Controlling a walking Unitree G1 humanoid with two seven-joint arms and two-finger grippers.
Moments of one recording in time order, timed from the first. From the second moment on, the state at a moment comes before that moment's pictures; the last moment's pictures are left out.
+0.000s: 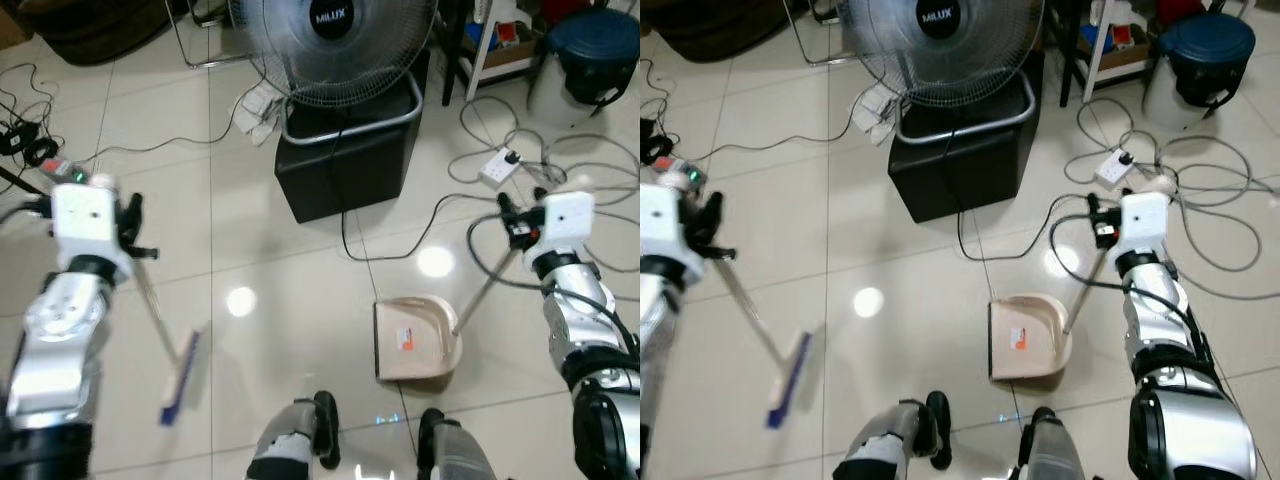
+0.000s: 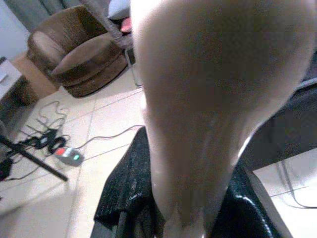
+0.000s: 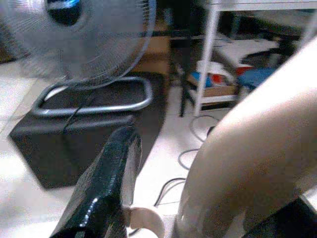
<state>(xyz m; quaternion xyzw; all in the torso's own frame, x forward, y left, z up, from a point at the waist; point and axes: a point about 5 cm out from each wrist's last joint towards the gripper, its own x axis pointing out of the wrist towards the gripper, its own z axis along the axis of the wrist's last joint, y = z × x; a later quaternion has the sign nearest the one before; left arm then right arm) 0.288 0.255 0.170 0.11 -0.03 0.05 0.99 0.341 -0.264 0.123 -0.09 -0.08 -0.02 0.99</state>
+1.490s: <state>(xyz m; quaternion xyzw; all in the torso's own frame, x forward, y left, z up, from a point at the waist) 0.316 0.214 0.126 0.10 -0.02 0.00 1.00 0.314 -0.220 0.099 0.02 -0.06 0.01 1.00</state>
